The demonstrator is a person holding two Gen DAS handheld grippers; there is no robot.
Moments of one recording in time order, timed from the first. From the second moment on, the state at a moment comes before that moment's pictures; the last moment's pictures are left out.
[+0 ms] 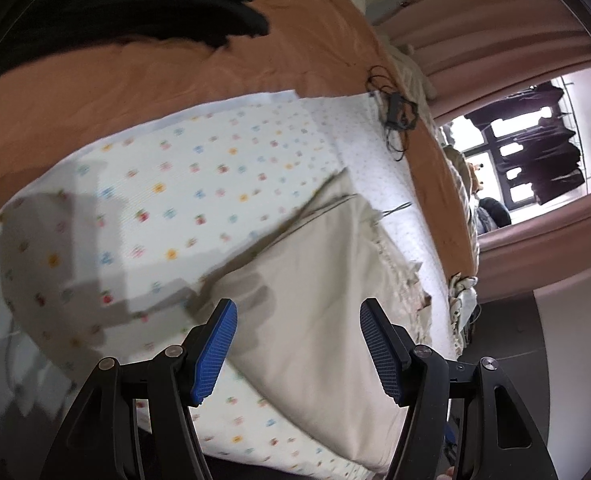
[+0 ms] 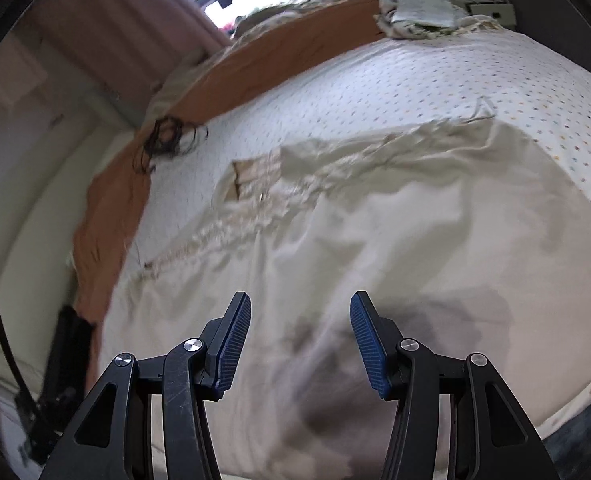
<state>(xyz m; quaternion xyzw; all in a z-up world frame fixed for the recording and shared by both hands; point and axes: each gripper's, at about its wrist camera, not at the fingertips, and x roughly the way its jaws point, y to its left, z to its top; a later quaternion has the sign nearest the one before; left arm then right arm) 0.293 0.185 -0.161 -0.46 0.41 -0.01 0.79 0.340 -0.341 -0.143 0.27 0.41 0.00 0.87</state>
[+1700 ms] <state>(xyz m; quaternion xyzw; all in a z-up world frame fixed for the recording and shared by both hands) 0.329 0.175 -0.206 -0.47 0.43 -0.02 0.77 0.517 -0.296 -0.212 0.29 0.45 0.06 0.84</state>
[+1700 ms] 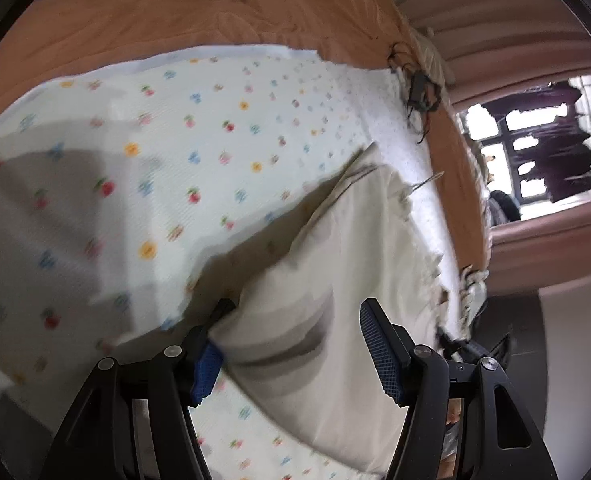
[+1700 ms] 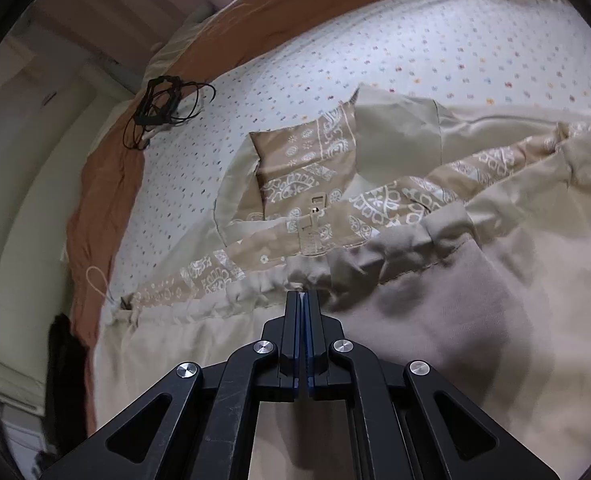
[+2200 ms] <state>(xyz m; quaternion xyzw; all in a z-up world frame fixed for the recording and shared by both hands) 0.343 0.160 -0.215 -0.47 0.43 -0.03 0.77 0.537 -0.298 -0.221 0.30 0.47 0.04 0.83</state>
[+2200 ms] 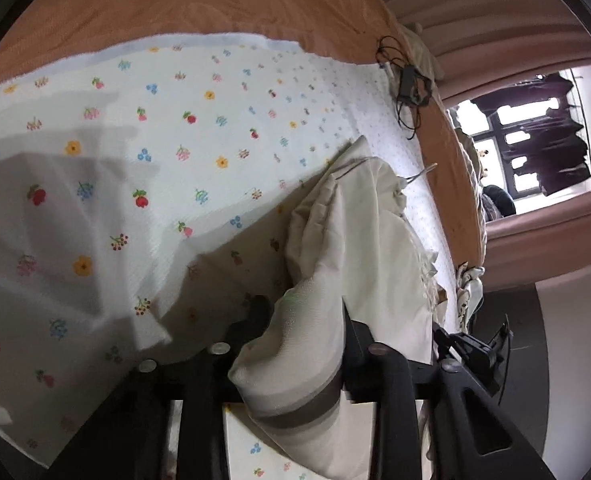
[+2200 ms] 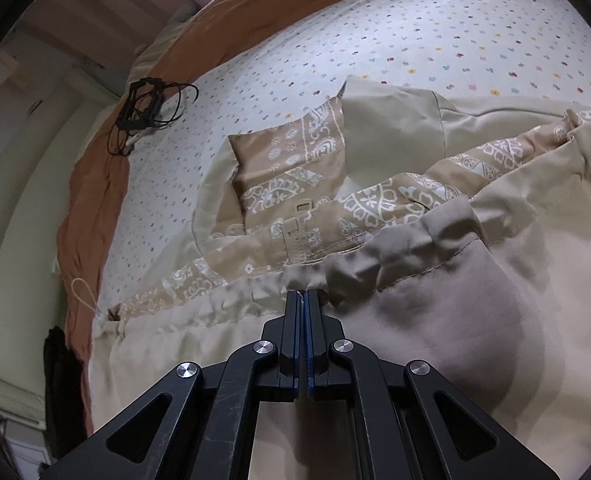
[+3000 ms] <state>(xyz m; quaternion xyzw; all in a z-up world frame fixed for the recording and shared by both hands) 0.363 0.092 -0.071 -0.45 0.36 -0.17 0.80 0.325 -0.314 -0.172 0.30 0.44 0.11 0.84</state>
